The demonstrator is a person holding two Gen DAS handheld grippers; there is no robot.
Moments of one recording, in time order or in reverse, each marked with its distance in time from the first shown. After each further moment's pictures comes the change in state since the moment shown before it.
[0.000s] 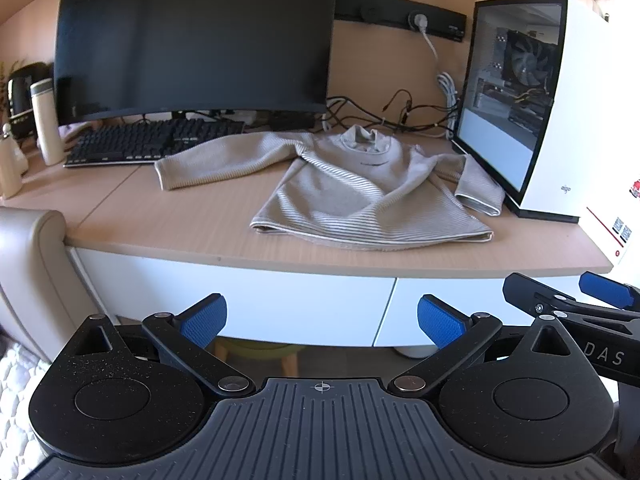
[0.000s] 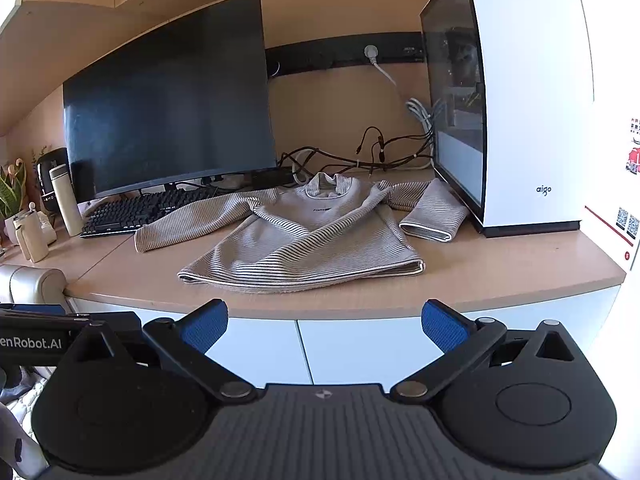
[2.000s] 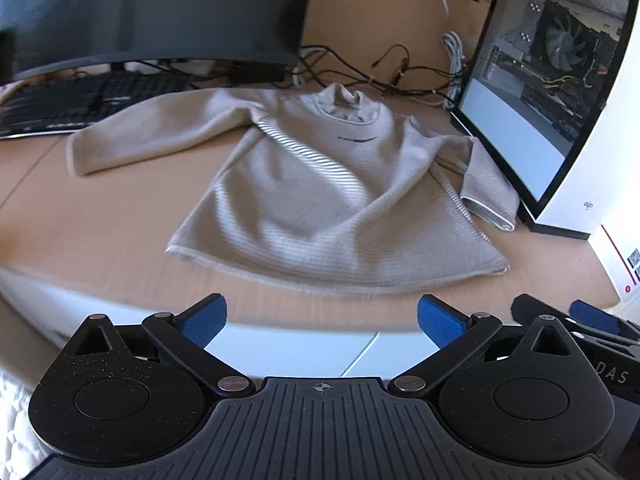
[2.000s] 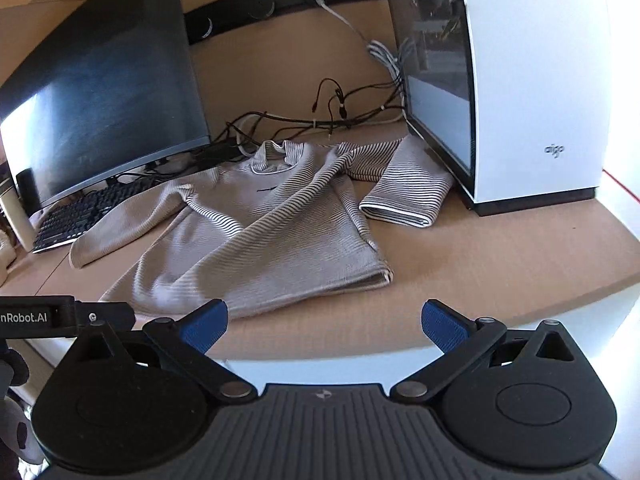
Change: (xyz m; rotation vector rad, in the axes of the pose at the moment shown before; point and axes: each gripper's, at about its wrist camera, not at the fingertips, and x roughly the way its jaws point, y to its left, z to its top) left arm 0.149 -0.034 0.075 -0.052 0.189 -0.119; right arm 0.127 -0.052 0.042 0.119 0.156 -0.046
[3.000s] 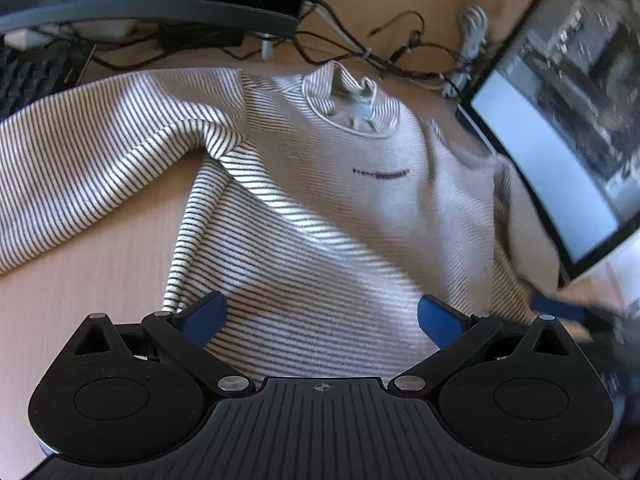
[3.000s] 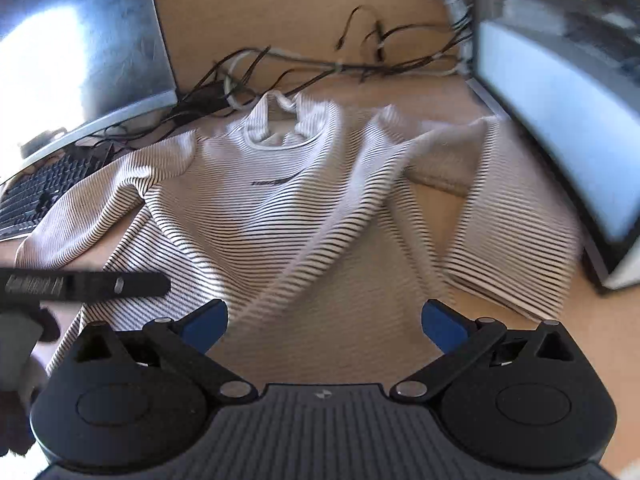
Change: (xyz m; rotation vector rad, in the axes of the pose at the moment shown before) left arm 0.178 0.070 0.101 0.046 0.157 -0.218; right arm 0.178 -0.020 0.085 -0.046 0.263 0.028
